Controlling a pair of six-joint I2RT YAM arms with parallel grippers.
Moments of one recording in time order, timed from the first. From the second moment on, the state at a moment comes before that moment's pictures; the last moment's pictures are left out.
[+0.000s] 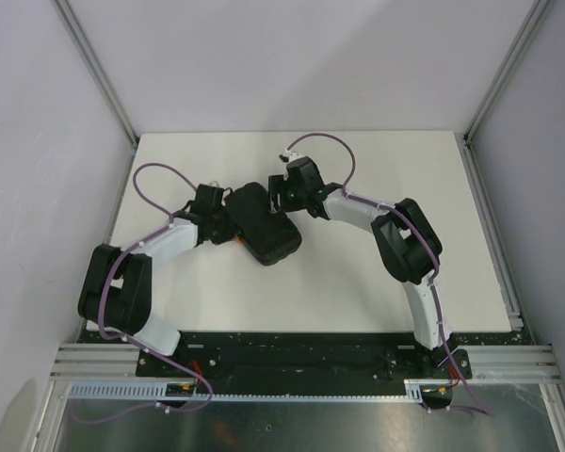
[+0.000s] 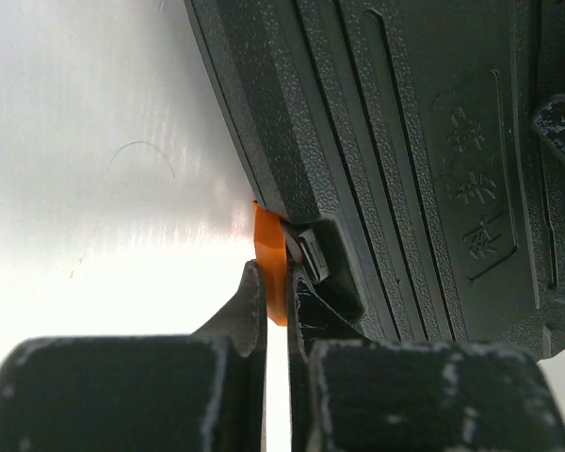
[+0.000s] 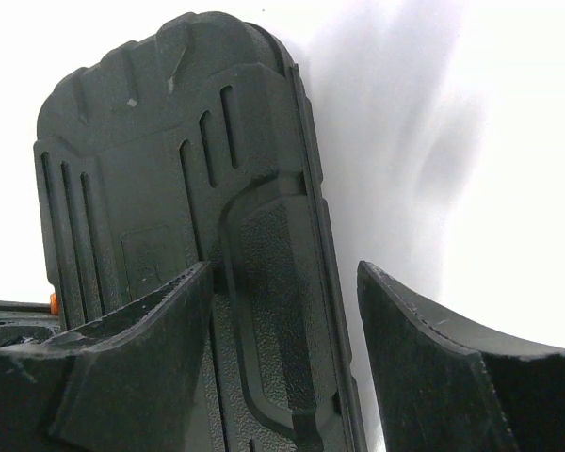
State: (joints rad) left arm -0.29 1.54 0.88 -0.28 0.03 -0.62; right arm 0.67 2.18 1.57 -0.08 -0.11 0.44
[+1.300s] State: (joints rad) left arm -0.27 1.40 0.76 -0.06 0.04 -0.85; right arm 0.68 2.21 1.59 -0.07 -0.14 0.43
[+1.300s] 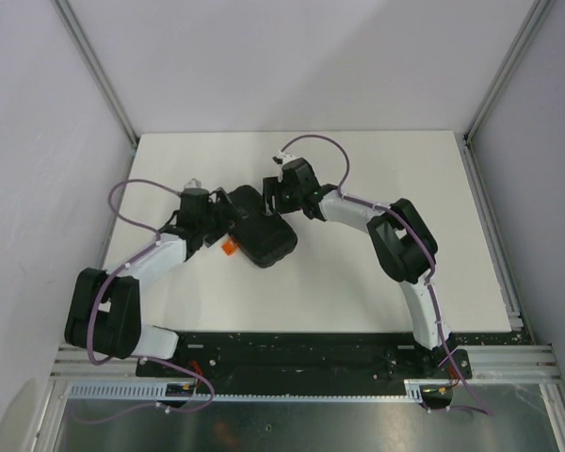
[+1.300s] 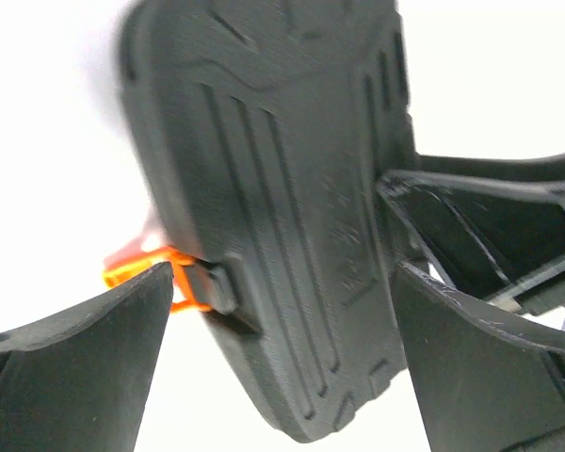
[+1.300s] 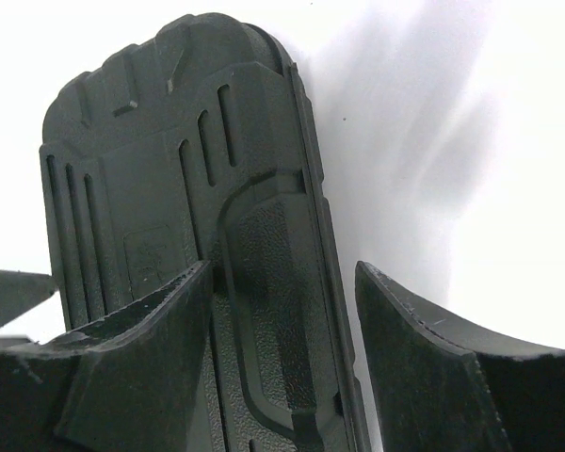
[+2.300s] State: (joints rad) left arm -0.07 1.63 0.66 0.34 0.40 -0.77; right arm 0.54 2.28 1.61 -0.15 -0.79 0.44
